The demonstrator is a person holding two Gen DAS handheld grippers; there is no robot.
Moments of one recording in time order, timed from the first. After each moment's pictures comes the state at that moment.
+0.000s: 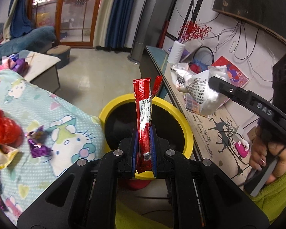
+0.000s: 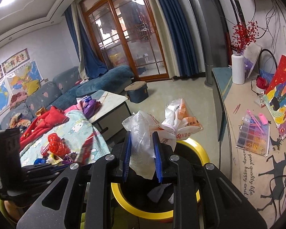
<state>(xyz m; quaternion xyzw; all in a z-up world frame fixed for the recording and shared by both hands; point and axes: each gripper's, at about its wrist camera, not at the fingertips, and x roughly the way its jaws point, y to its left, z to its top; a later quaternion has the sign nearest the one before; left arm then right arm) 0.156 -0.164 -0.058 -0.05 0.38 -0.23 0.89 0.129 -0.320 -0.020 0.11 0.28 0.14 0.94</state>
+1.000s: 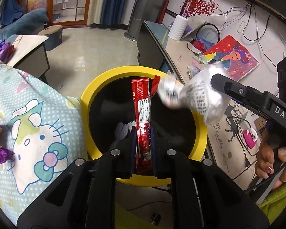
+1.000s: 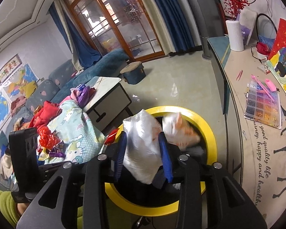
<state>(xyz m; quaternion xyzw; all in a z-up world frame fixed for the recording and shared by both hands) 0.200 -0.193 -0.117 -0.03 0.45 -0.24 0.86 0.162 -0.343 -0.078 0.17 0.35 0.14 0.91</state>
